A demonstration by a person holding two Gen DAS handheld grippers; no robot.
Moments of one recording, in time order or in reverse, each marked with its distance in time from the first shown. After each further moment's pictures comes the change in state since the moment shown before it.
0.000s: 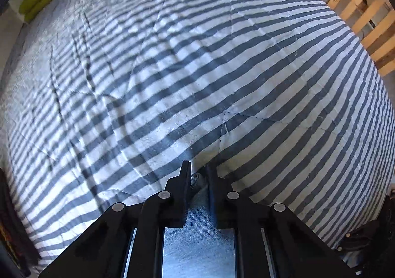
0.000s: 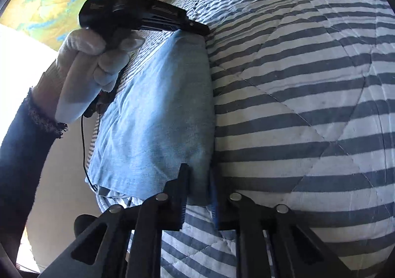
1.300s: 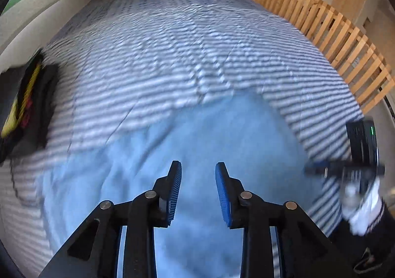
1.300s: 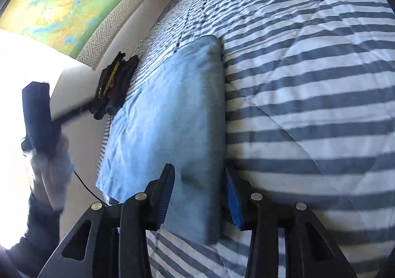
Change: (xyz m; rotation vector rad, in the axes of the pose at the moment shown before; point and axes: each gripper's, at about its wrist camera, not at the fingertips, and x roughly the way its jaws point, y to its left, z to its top) left arm -0.145 0.058 -0.278 -0.346 -0.275 0.012; right arm 0.028 -0.006 0.057 -0.008 0.060 0.089
